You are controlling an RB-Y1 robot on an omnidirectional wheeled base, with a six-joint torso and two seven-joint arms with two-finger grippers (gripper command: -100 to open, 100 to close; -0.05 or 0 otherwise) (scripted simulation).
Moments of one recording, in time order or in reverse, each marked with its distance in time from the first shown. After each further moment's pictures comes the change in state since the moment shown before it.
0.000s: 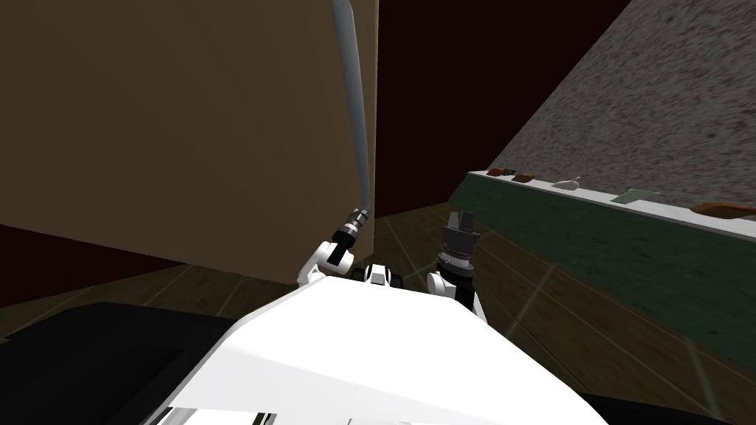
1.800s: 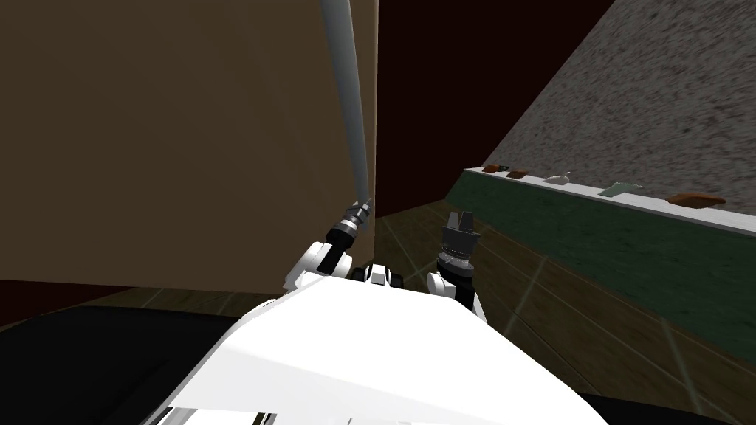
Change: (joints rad) left arm -0.101 0.082 -0.101 -0.176 -0.067 0.211 -0.060; right arm -0.001 0.000 0.000 0.000 0.000 0.000 0.000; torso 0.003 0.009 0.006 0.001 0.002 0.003
